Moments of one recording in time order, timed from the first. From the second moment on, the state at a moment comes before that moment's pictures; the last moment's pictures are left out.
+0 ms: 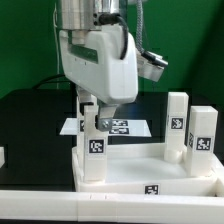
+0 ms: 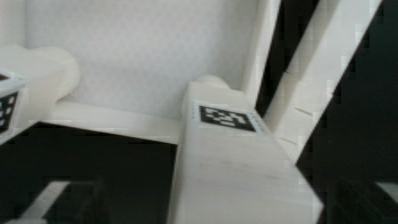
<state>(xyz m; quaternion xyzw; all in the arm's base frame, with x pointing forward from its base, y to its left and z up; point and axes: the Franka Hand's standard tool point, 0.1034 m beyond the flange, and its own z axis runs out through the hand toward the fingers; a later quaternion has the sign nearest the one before) 0.634 -0.061 0.114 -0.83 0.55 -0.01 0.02</state>
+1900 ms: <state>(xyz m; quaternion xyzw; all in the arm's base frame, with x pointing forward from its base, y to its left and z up) 0.633 -0.061 0.112 -1.00 -0.04 -0.01 -0.01</state>
